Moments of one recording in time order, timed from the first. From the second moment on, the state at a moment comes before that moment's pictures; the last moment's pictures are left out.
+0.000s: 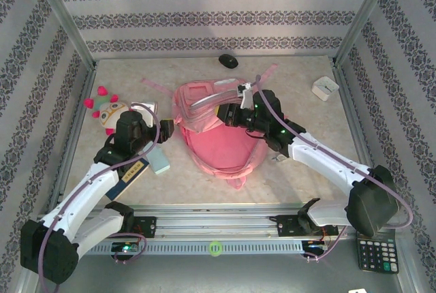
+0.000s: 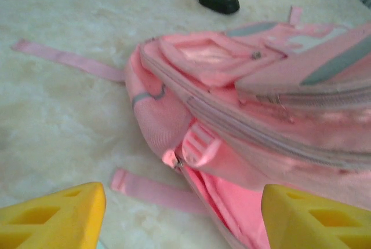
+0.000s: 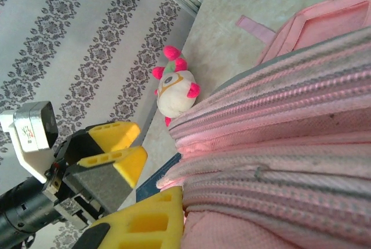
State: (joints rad) left arm -0.30 0.93 0.66 -0.22 0.03 -0.17; right arm 0.63 1.31 0.92 0.06 -0.36 0.80
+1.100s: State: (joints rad) left arm -0.29 1.06 0.71 -0.52 -0.11 -0.54; right arm 0.80 0.95 0.85 -0.66 -0.23 0.99
